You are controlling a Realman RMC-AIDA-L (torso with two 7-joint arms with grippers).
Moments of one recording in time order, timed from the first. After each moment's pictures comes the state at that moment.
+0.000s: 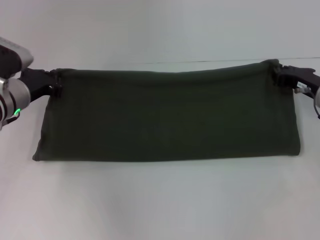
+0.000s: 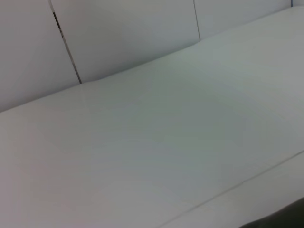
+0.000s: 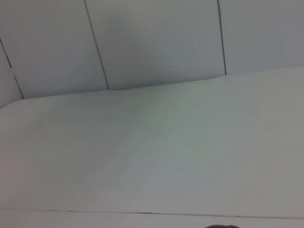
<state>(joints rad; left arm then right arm) -0.81 -2.14 0.35 0.47 2.10 0.54 -1.08 0.74 2.09 -0.23 -0.37 -1.94 -0.76 1.23</state>
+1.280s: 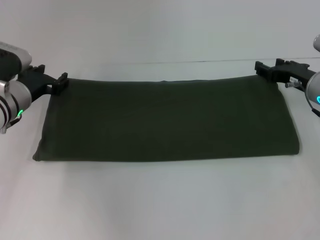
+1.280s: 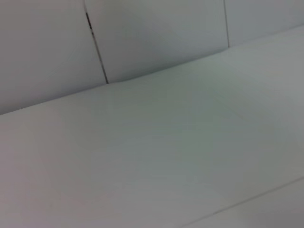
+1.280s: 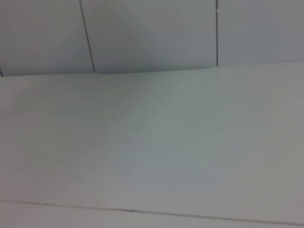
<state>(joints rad) -0.80 -2.16 0.36 0.44 1.89 0.47 -0.96 0.80 2.09 -0.29 -0.34 -1.94 -0.61 1.23</state>
